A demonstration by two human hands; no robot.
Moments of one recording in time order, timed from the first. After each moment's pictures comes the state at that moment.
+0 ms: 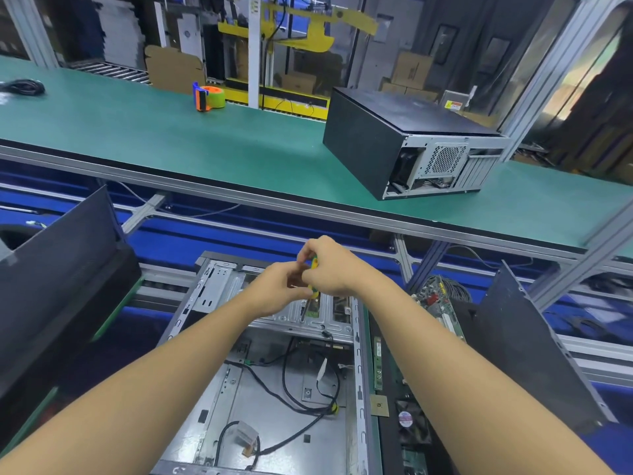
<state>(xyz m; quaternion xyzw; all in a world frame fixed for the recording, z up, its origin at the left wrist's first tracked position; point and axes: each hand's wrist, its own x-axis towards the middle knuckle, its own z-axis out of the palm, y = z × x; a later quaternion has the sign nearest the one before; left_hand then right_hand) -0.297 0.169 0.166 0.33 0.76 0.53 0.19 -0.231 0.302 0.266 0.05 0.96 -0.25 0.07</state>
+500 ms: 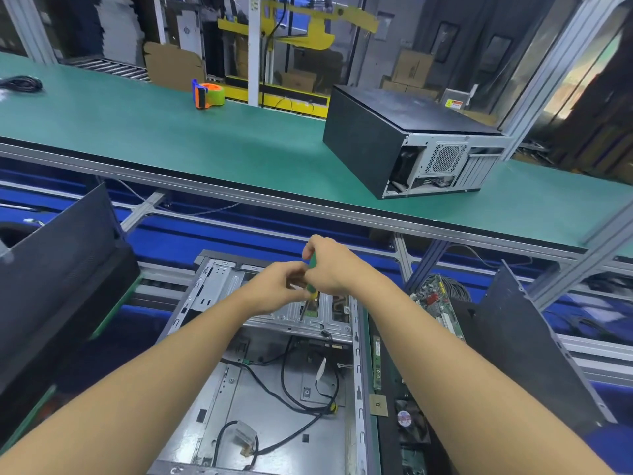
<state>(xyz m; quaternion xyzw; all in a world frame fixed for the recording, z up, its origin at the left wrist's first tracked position) -0.299 0.167 0.169 0.35 0.75 0.52 0.21 -0.234 0.300 0.268 0.09 0.97 -0.22 0.09</state>
